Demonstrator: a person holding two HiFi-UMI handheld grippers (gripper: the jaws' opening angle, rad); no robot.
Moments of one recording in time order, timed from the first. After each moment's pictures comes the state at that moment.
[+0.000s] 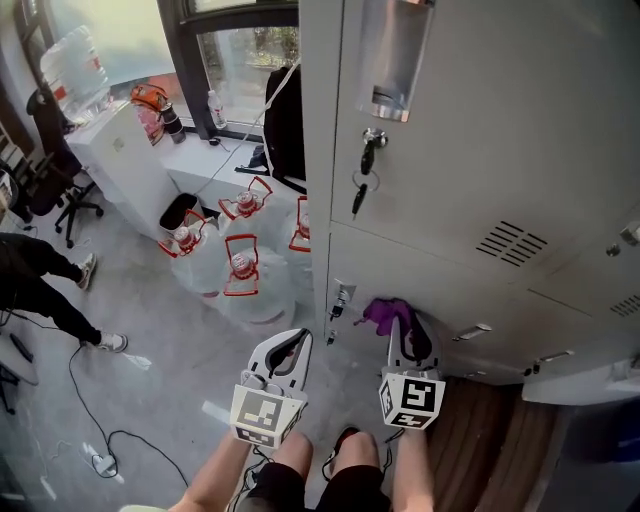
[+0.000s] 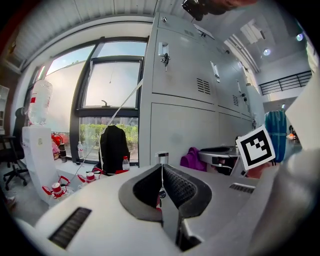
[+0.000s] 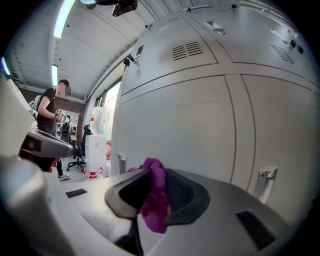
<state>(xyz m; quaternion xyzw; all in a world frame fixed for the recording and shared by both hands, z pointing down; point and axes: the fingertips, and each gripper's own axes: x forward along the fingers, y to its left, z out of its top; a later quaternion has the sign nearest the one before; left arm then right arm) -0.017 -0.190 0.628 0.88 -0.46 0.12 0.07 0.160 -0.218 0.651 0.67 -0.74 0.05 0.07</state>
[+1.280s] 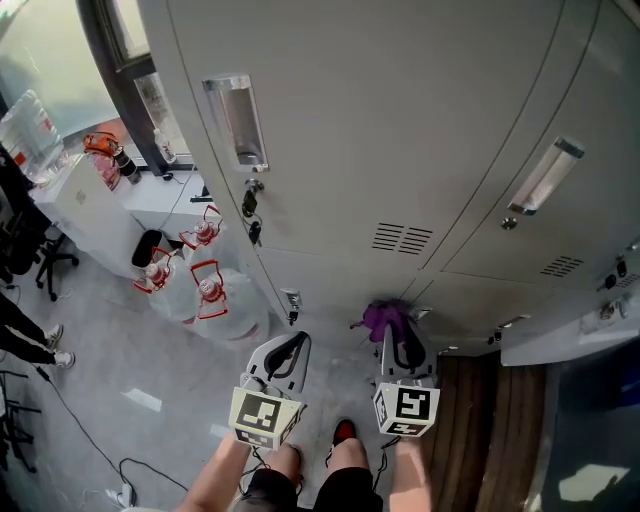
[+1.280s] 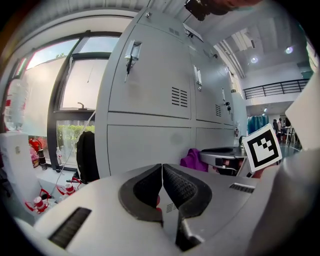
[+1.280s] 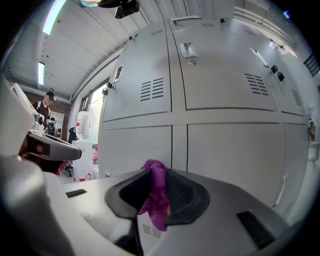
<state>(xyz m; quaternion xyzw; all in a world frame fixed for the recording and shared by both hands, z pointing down) 0.072 -0.166 0.565 0.92 -0.37 0.13 0.07 0.237 -0.152 0.583 0.73 -0.68 0.06 0.06</state>
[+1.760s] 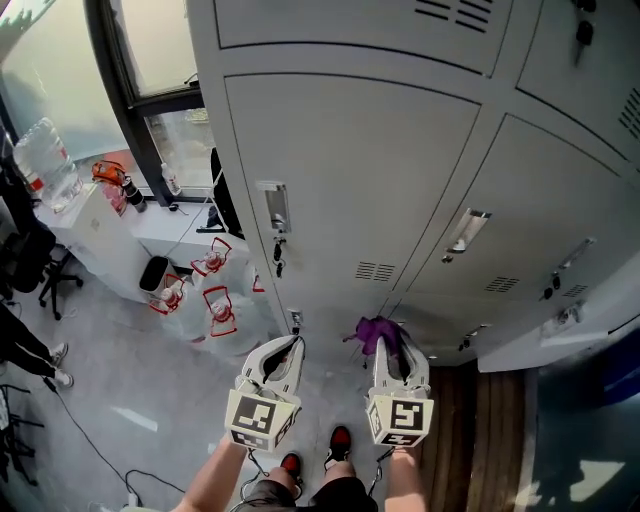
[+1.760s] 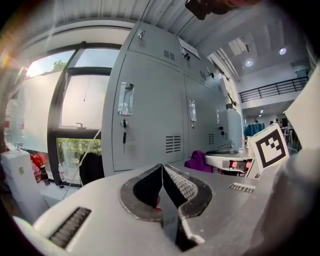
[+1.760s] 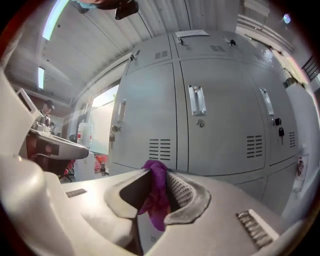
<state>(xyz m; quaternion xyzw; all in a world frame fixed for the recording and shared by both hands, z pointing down) 0.054 -0.137 0.415 0.93 -0.36 0.10 0.04 0.214 -0.104 0.434 0.73 -0.68 0.04 0.05</state>
